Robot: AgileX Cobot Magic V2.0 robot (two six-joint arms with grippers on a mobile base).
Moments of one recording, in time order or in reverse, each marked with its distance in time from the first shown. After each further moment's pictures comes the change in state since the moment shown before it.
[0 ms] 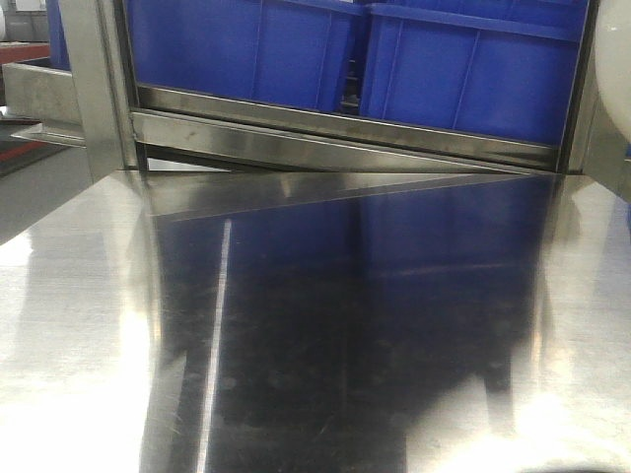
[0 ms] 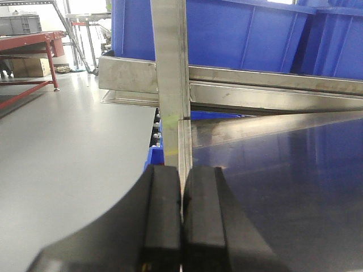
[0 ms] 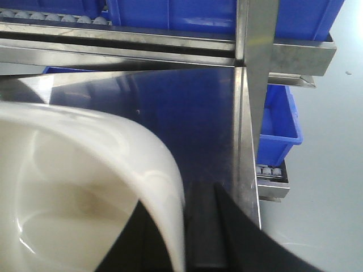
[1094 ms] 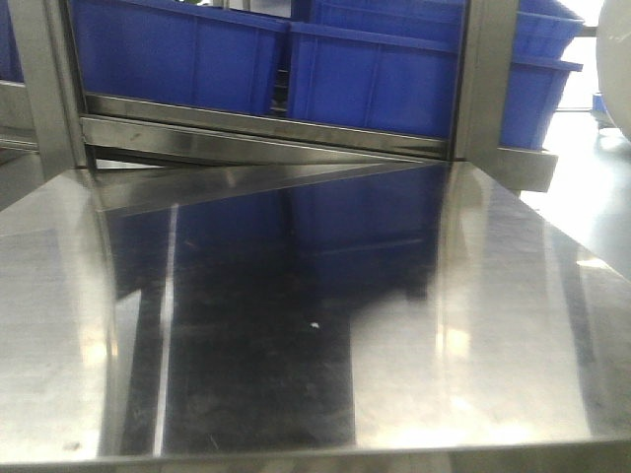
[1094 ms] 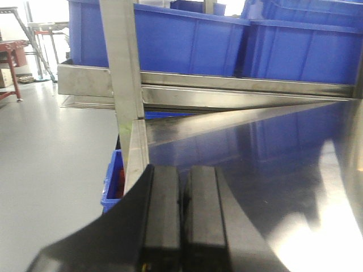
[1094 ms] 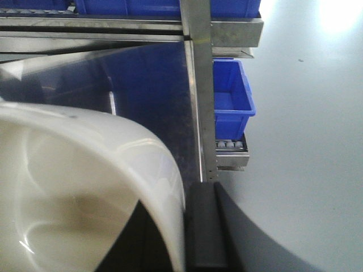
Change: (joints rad) left arm 0.000 0.000 0.000 0.000 -0.002 0.000; right arm 0.000 0.000 0.000 0.000 0.004 0.002
